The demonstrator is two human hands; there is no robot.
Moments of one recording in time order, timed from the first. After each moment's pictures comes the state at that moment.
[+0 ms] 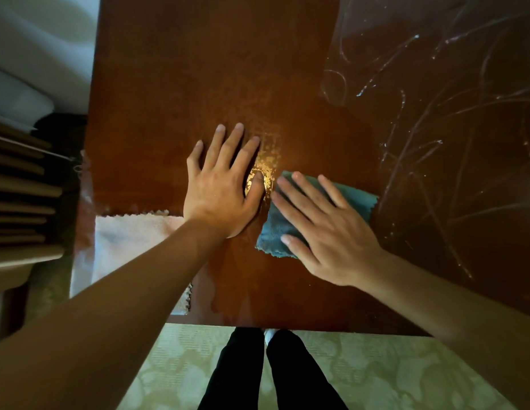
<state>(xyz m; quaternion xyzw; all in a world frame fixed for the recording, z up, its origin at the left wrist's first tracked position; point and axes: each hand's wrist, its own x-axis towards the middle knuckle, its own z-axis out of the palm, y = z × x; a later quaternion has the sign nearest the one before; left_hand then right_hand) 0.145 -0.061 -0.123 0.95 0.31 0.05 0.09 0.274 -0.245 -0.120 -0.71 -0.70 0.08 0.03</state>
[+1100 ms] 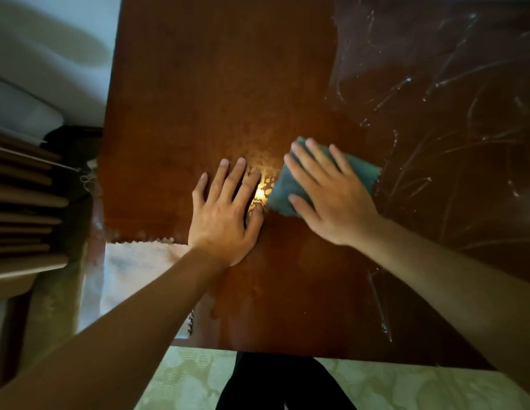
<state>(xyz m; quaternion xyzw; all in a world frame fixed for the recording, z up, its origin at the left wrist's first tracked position) 0.145 -0.062 -0.115 0.95 0.31 0.01 0.09 0.343 -0.178 -0.110 -0.76 -0.65 0.06 0.00</state>
